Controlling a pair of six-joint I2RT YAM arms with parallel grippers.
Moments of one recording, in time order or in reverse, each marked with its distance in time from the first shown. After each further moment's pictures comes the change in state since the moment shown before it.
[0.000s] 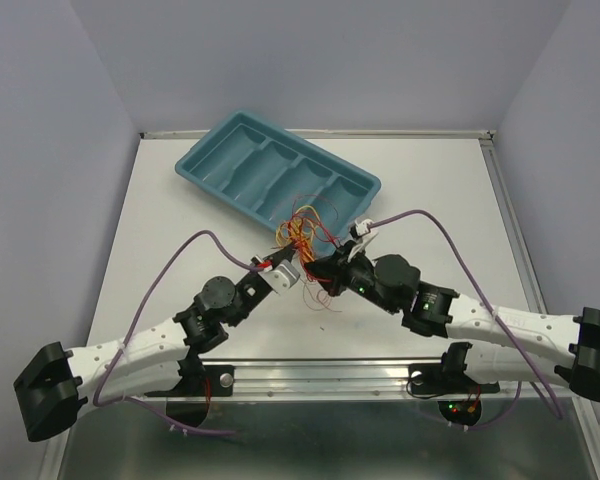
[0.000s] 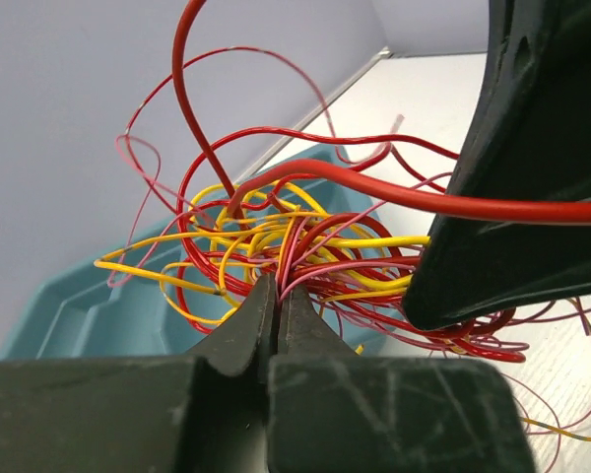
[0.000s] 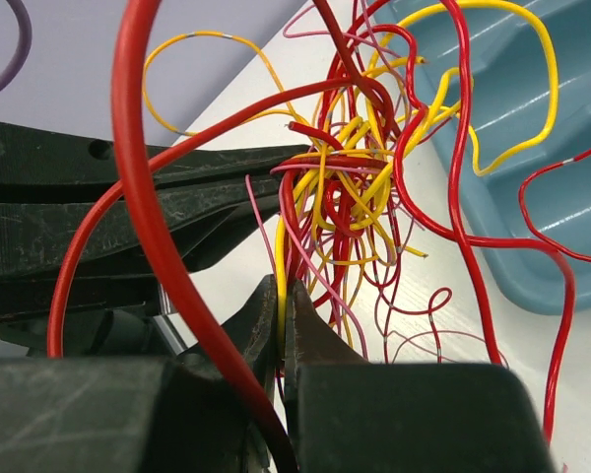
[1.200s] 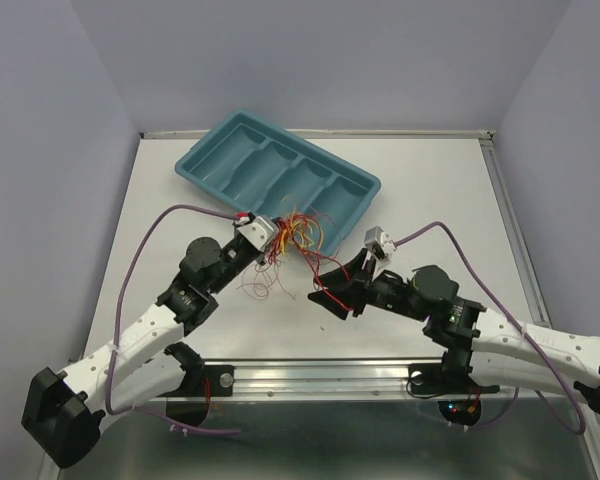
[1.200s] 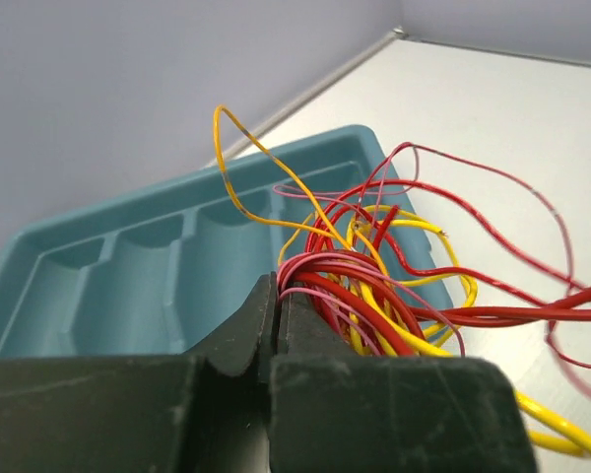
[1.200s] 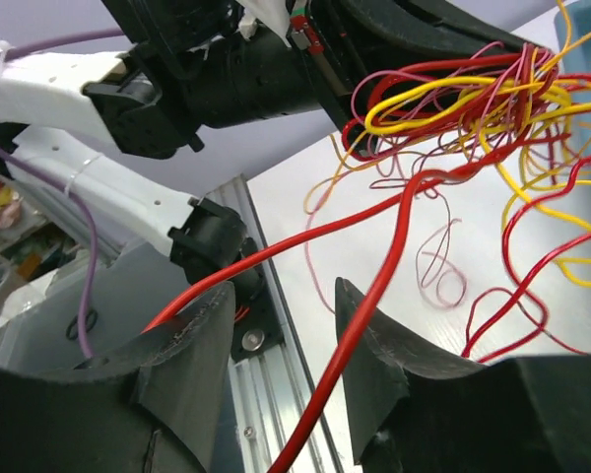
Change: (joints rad) left arm 0.308 0.023 0.180 -0.238 0.254 -0.215; right arm -0.019 -0.218 -0.105 0.109 -0.377 -0.052
